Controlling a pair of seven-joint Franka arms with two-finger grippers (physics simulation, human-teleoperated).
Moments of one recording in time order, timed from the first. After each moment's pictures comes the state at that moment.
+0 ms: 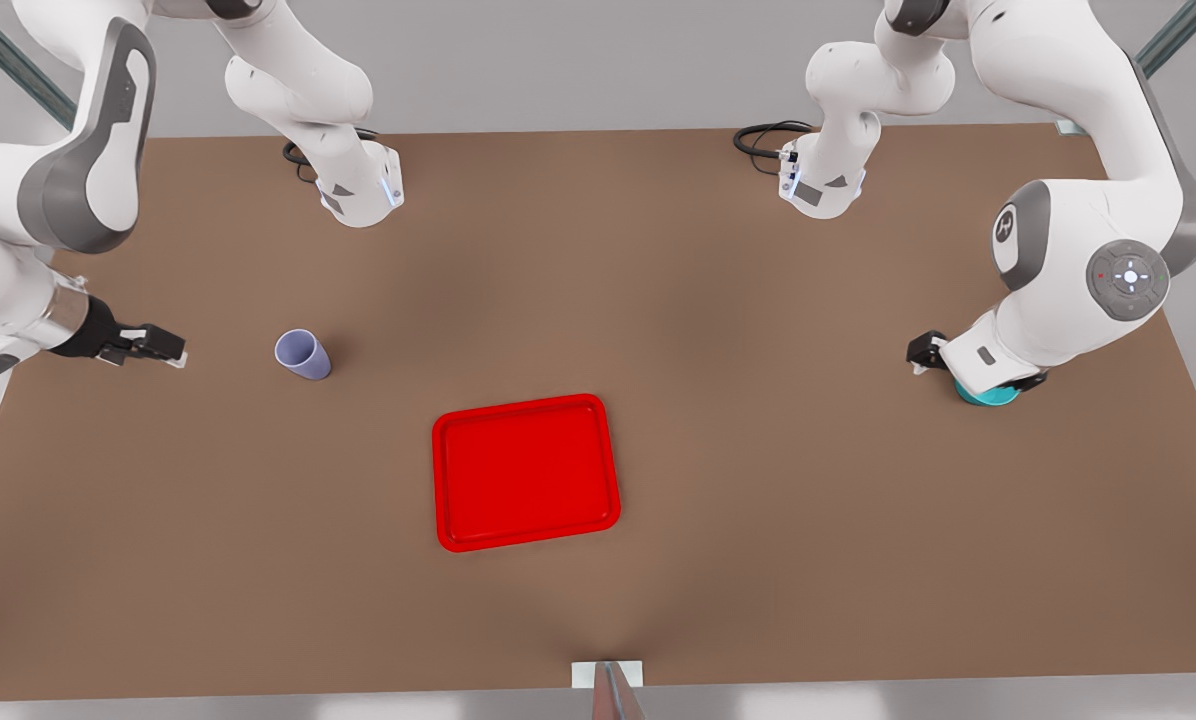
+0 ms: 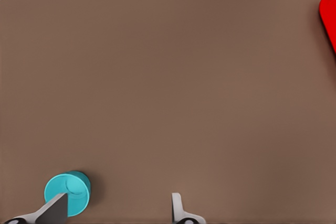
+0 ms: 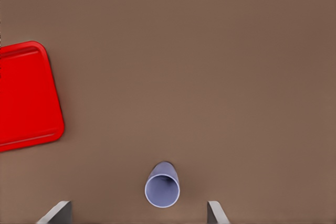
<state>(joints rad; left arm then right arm) -0.20 0.24 0.13 -1.45 0.02 1.57 0.24 -0.14 0.10 0.02 -1.56 0.04 1.58 -0.06</state>
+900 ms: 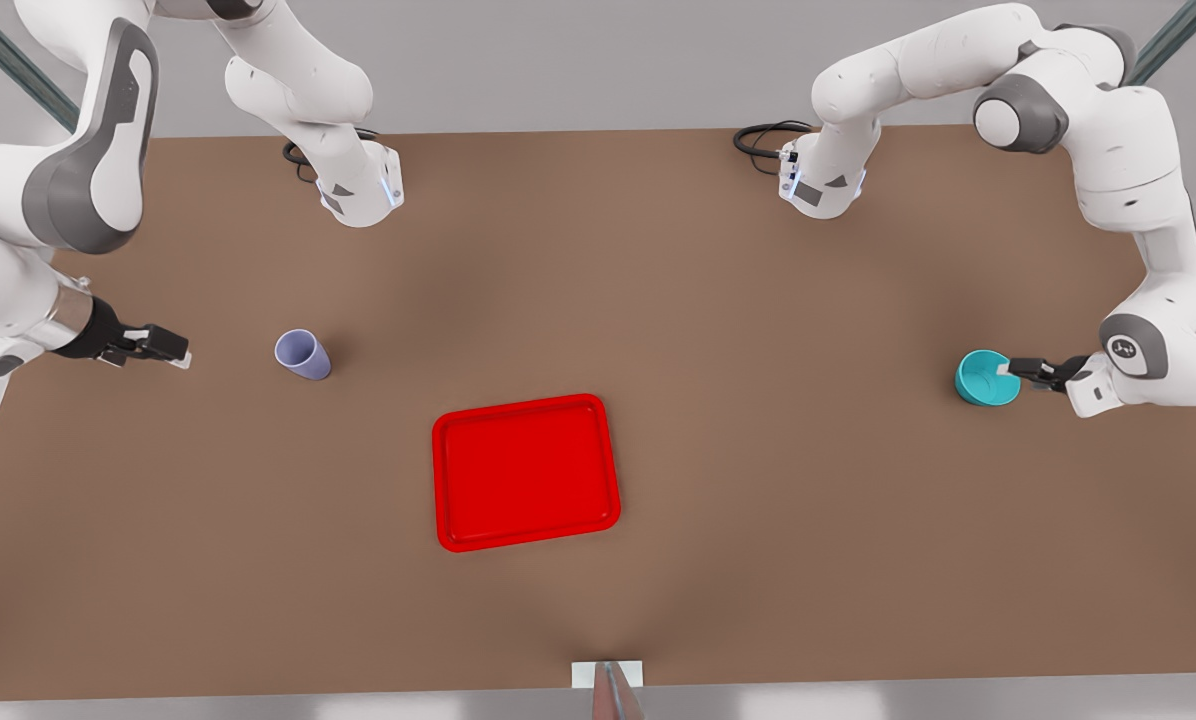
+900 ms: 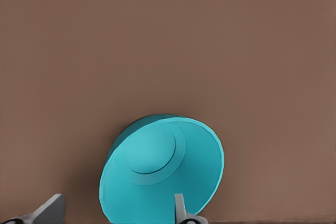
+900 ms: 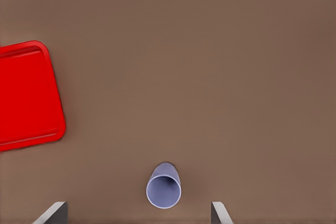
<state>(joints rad) 0.42 0.66 0.15 -1.66 -0.14 1.85 0.93 -0.14 0.10 0.02 -1.55 0.04 1.58 -0.06</state>
